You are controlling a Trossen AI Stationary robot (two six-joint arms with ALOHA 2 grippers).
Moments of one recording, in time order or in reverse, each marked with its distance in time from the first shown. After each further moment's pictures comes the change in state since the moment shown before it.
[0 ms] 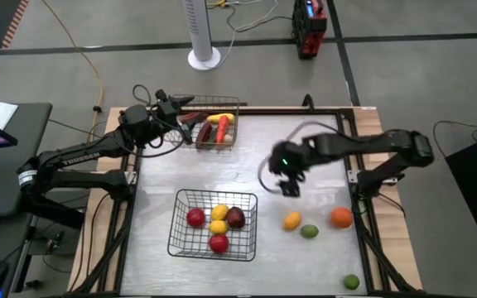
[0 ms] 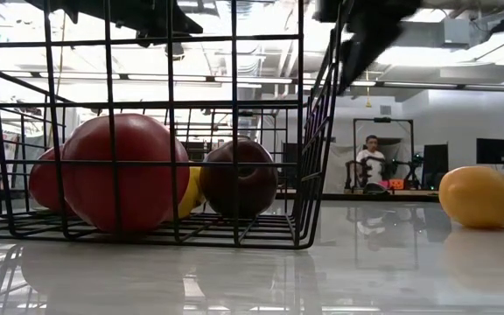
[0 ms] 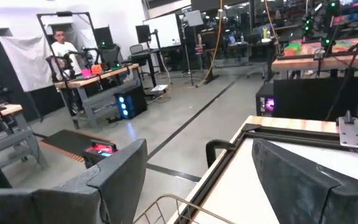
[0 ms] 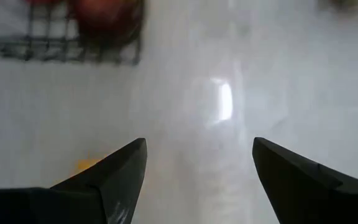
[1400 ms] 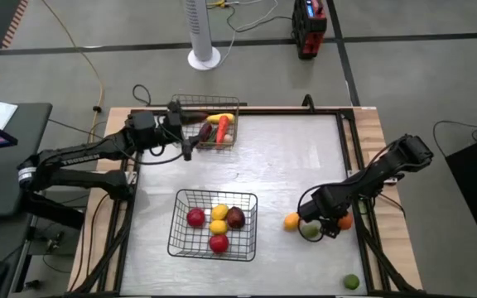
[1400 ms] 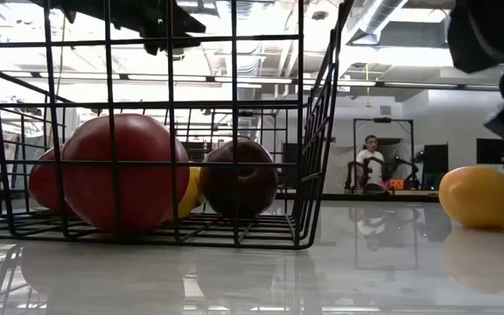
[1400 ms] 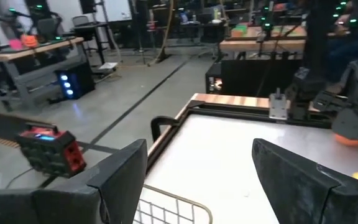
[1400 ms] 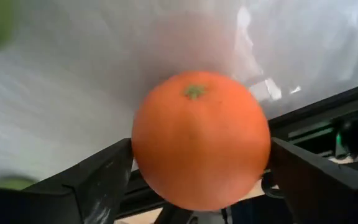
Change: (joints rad) left arm -0.083 0.000 0.000 -0.127 0.122 -0.090; right arm 0.414 0.071 -0.451 -0.304 -0.360 0.851
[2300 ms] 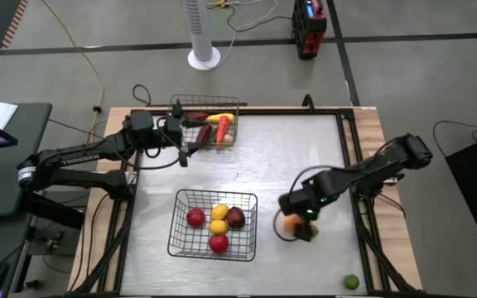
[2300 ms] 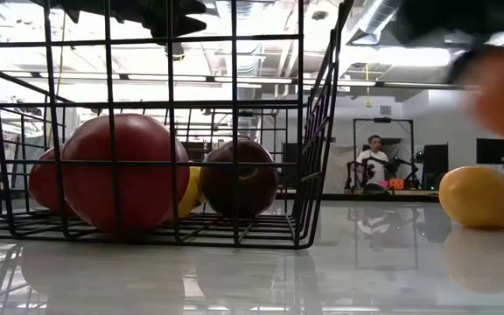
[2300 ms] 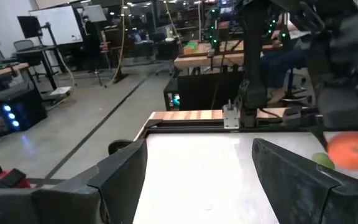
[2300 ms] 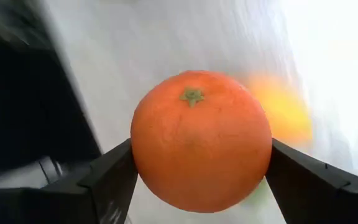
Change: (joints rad) left arm -0.014 -0.001 0.000 0.053 0.196 0.041; right arm -0.097 0.000 0.386 0.289 0.080 -0.173
